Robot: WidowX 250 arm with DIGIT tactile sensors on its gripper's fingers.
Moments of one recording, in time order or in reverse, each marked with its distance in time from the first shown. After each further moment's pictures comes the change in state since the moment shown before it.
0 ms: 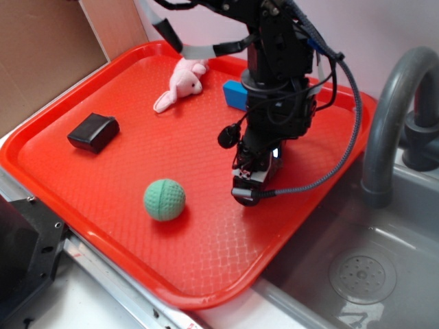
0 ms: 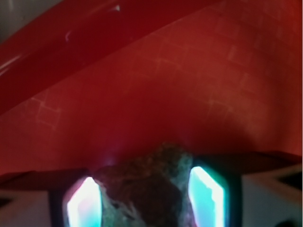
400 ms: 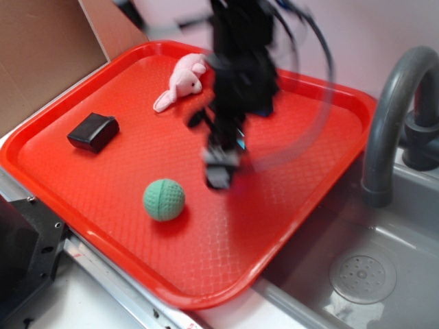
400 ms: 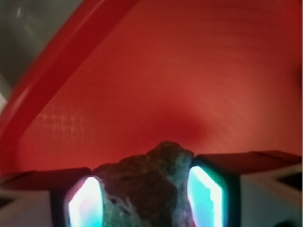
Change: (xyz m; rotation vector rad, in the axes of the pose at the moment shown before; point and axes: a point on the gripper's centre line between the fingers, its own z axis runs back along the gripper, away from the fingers) arm -0.062 -0.001 0.067 -0.085 -0.089 0.443
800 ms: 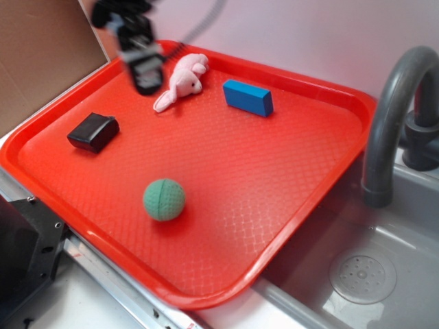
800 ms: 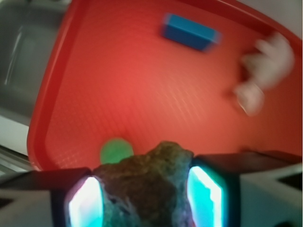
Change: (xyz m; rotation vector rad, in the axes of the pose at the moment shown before) arm -0.071 -0.011 0.078 0.094 -0.135 0.496
